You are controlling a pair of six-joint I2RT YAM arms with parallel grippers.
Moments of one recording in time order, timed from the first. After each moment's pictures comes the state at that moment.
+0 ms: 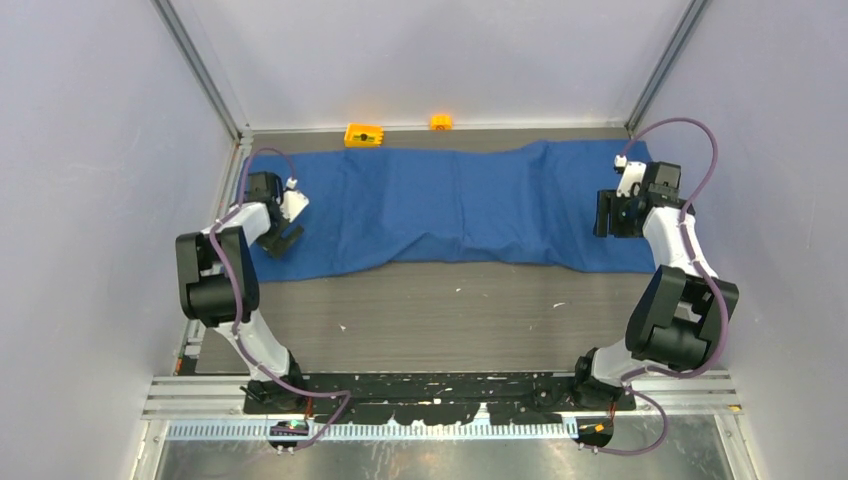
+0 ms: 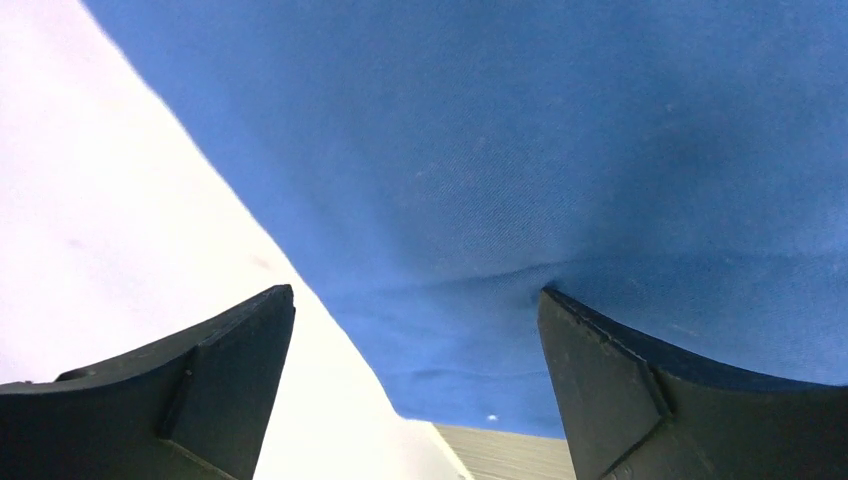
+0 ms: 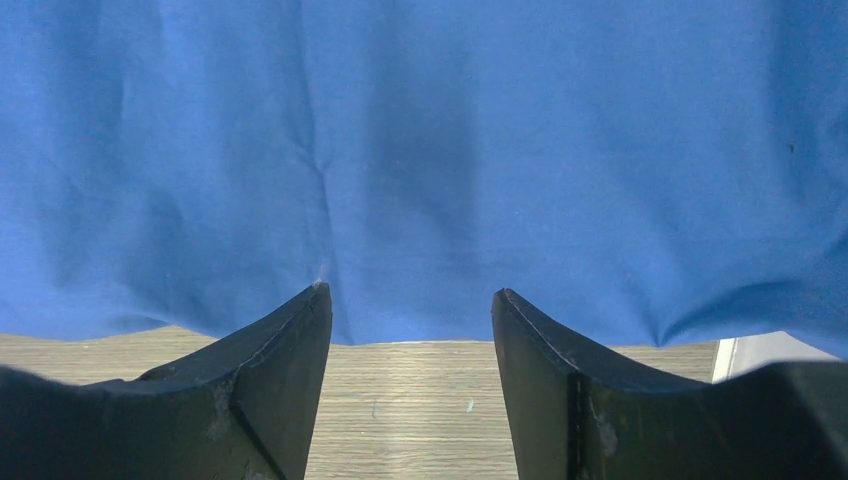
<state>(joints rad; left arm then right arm) 0.15 1.75 1.07 -0.43 -0.23 0.81 -0.34 1.48 1.08 -0.56 -0.20 -0.26</state>
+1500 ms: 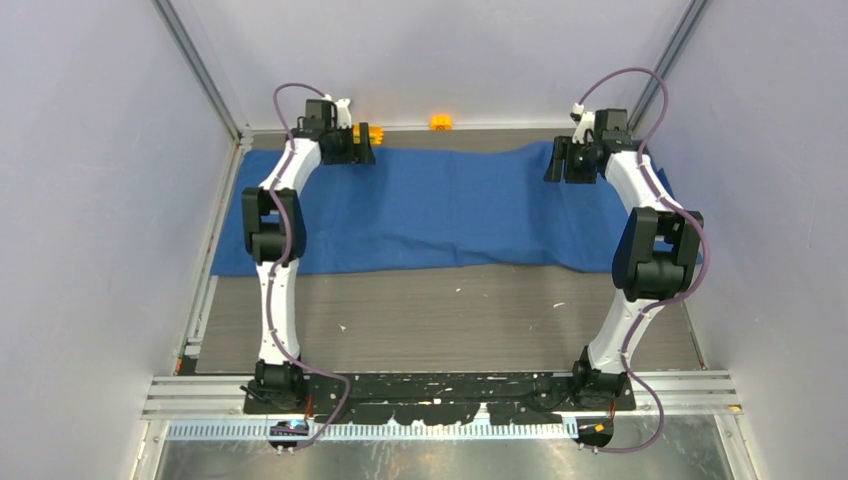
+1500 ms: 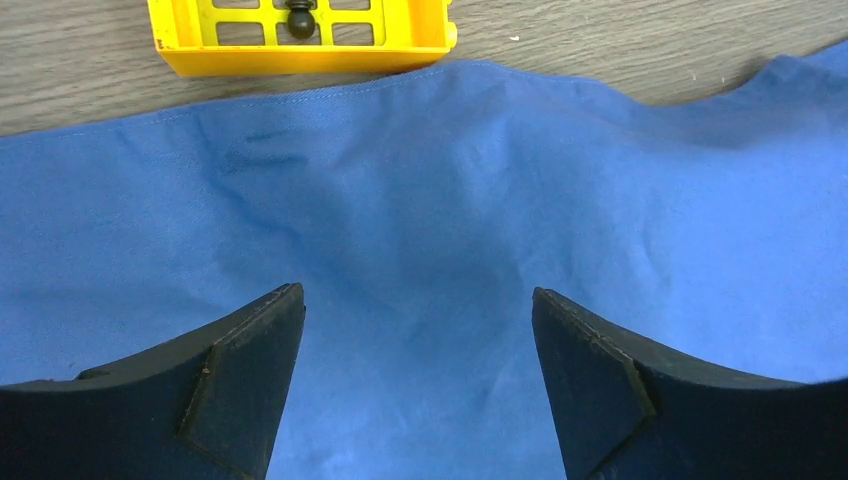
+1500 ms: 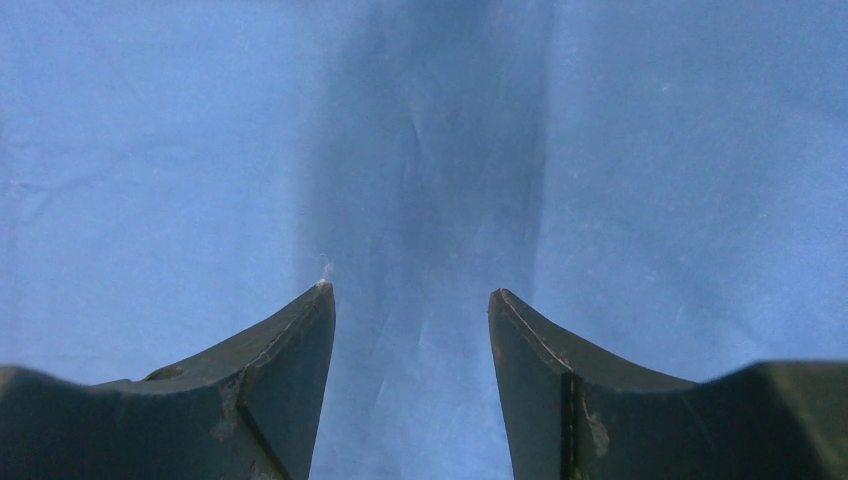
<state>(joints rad) -0.09 2.39 2.12 -0.51 0.33 -0.08 -0.09 1.90 1.57 -0.54 -0.31 -0.01</state>
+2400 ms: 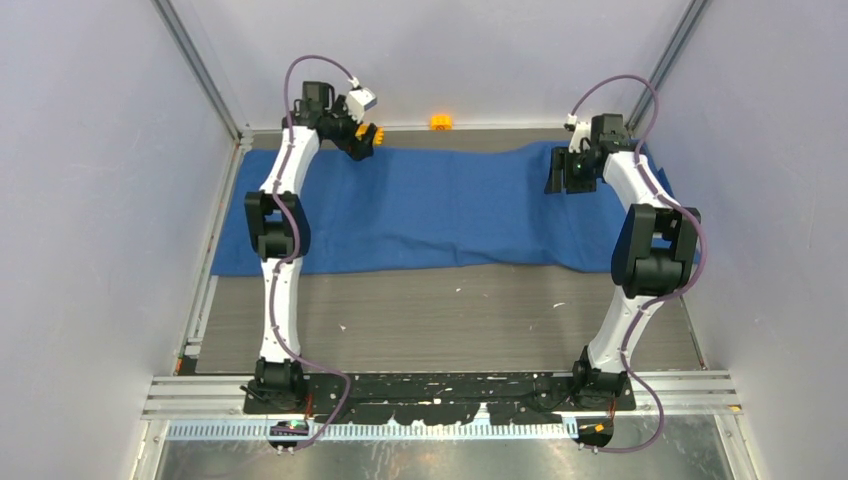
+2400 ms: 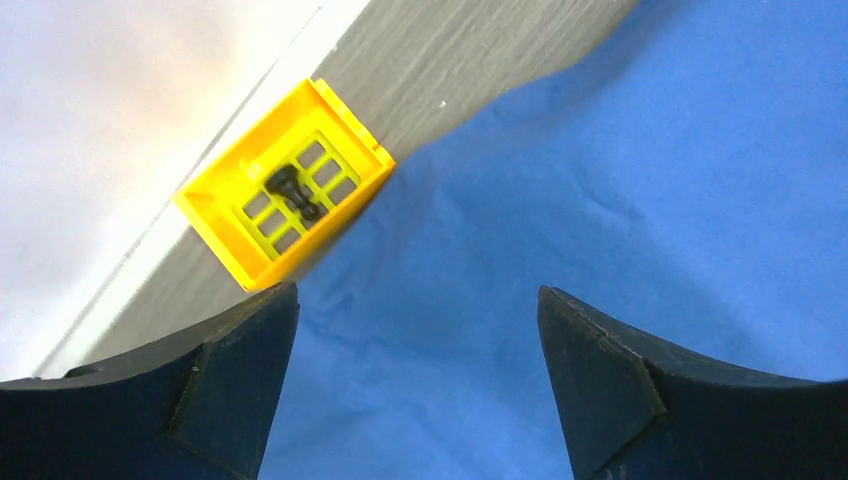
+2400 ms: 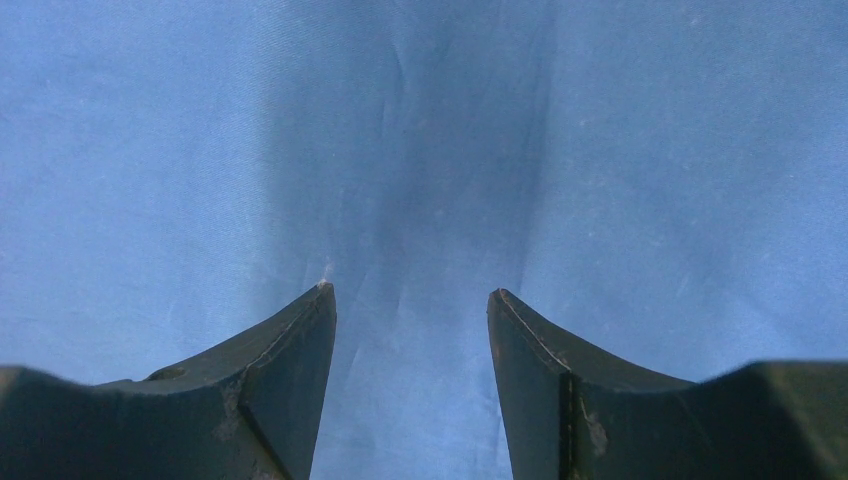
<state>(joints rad) -0.08 2.48 2.39 -0.69 0.53 0.57 -0.09 1.93 1.57 -0.63 -0.29 -0.10</state>
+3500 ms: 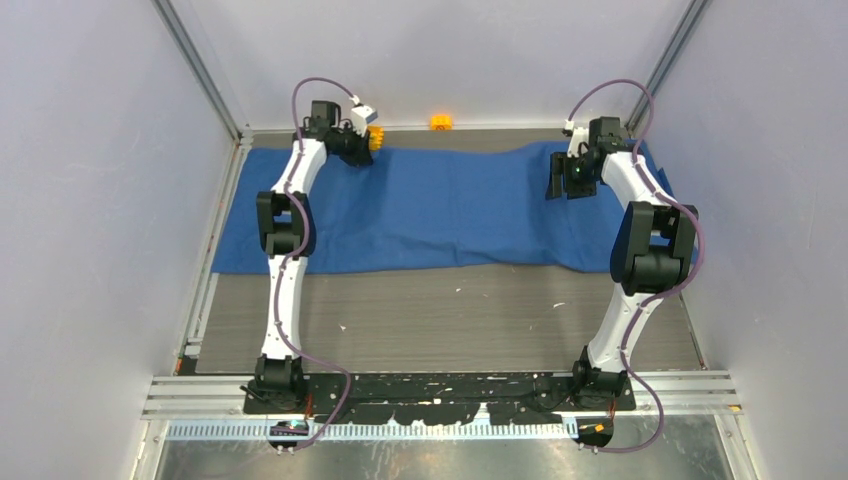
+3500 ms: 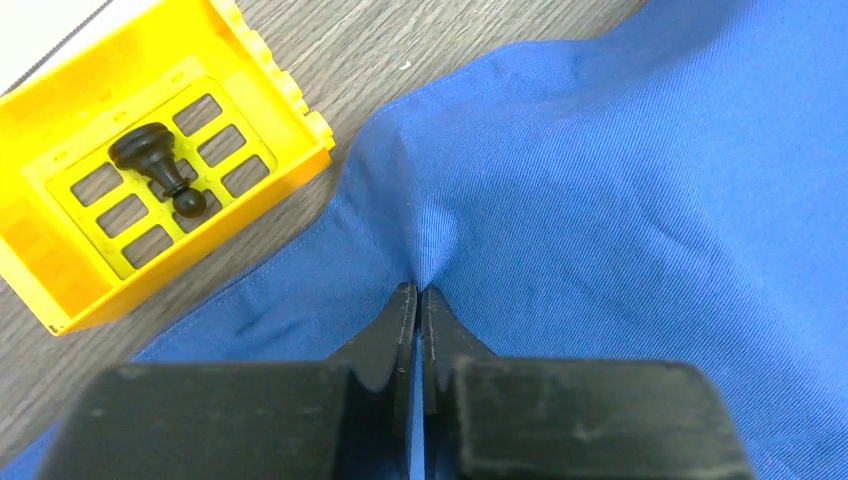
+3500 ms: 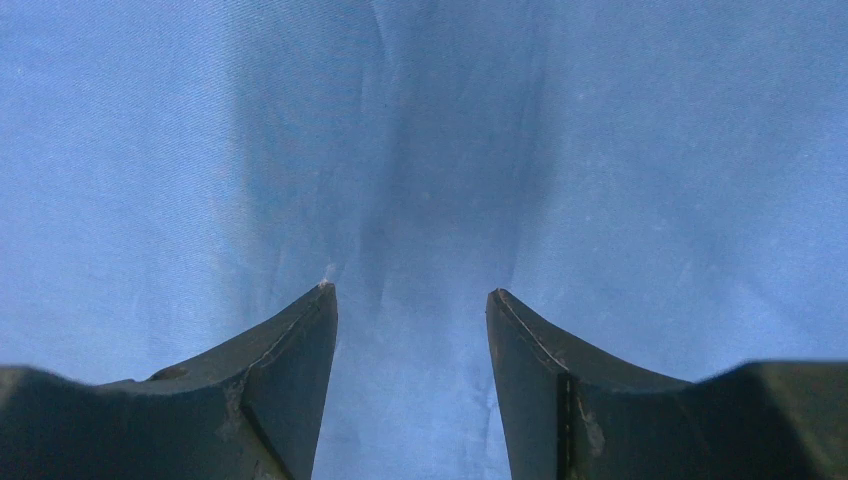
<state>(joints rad) -0.08 2.66 2.47 -0.64 0.62 0.44 -0.09 1.95 1.57 -0.66 -0.27 -0.13</state>
